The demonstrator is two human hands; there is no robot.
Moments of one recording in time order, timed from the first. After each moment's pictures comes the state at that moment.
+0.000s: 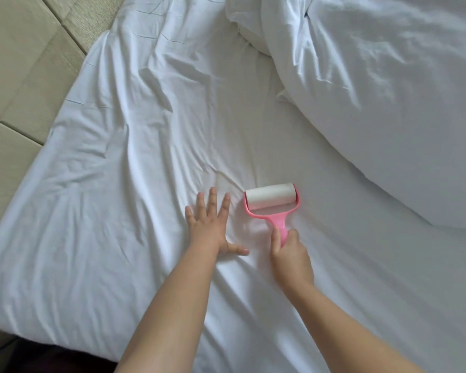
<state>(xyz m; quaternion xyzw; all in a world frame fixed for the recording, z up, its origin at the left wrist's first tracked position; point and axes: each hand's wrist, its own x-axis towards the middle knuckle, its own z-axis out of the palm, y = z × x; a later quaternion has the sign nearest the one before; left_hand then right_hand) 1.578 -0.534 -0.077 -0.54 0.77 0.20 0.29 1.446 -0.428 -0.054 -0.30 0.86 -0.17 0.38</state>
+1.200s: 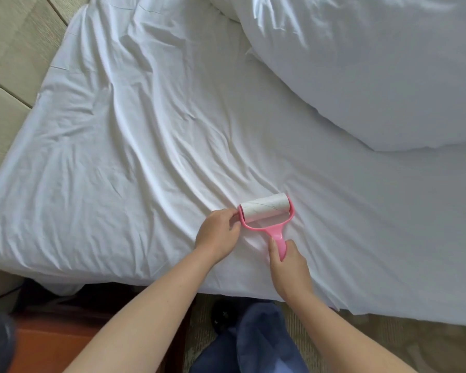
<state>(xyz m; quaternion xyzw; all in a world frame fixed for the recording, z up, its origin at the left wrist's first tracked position) 1.584 -0.360 -0.048 -0.55 0.74 0.39 -0.01 1.466 -0.238 -0.052 -0.27 0.85 -0.21 0.41</state>
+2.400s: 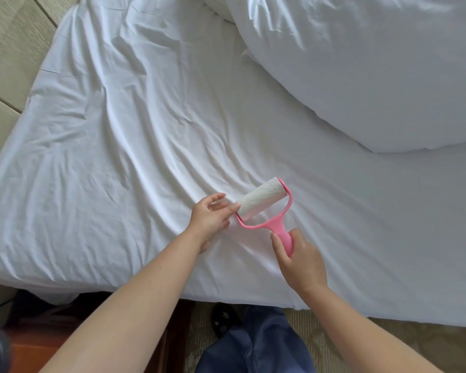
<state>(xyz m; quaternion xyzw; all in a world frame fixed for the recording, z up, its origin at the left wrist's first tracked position) 1.577 -0.395 -0.034 -0.62 0.34 0.68 -0.18 1.441 -0.254 -0.040 -0.38 0.86 -0.17 0.31</state>
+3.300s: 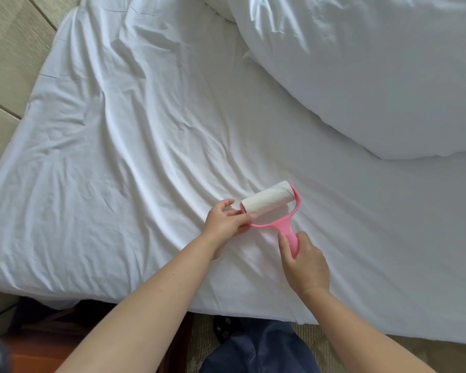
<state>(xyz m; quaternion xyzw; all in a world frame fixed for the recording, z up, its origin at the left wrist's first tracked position) 1.549 -0.400 -0.041 -0.61 0.31 0.71 -0.17 1.431 -0.273 -0.051 -0.33 0.87 -0.17 0.32</state>
